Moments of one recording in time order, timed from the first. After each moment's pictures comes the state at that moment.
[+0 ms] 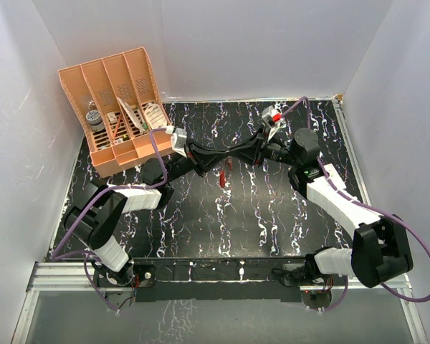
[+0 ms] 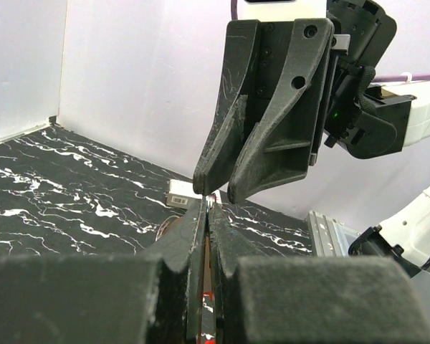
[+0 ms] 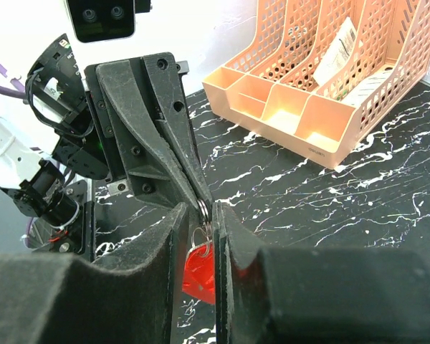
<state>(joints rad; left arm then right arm) -0.58 1.63 0.66 1.45 0.60 -0.60 0.33 1.27 0.81 0.58 -0.89 0.34</state>
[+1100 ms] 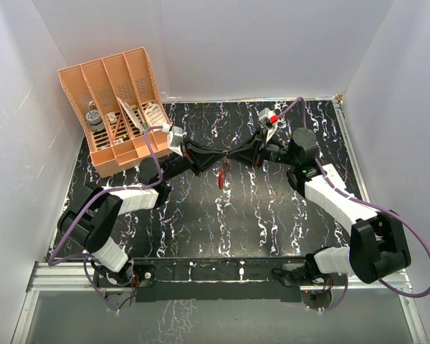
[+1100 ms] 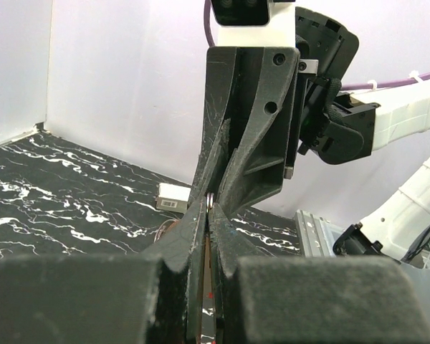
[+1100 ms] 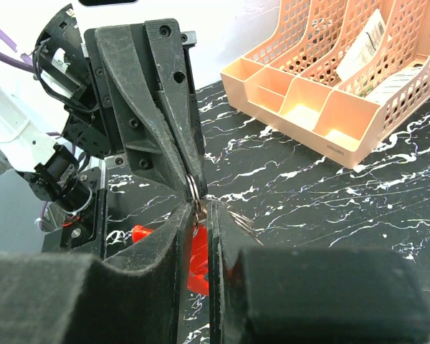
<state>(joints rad) -0.56 1.59 0.66 1.45 0.65 -0.64 0.34 1.30 0.81 0.61 -0.96 0.35</state>
